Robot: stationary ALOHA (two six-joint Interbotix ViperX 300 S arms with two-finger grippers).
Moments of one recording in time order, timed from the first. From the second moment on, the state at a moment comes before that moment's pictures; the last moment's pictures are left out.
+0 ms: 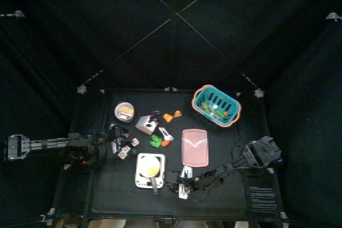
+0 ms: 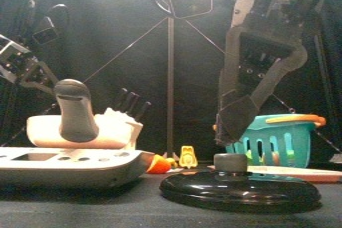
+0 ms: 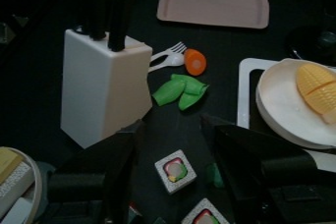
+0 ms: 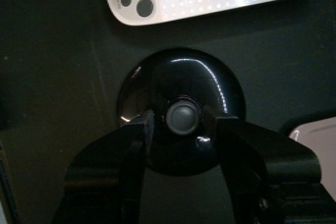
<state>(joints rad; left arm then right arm) 0.30 -0.79 1.34 0.46 -0.12 -0.33 0.41 0.21 0.39 -0.52 0.56 1.00</state>
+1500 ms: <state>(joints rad) 0.30 -0.79 1.35 0.46 -0.12 -0.33 0.39 0.25 0.40 -0.53 0.56 1.00</state>
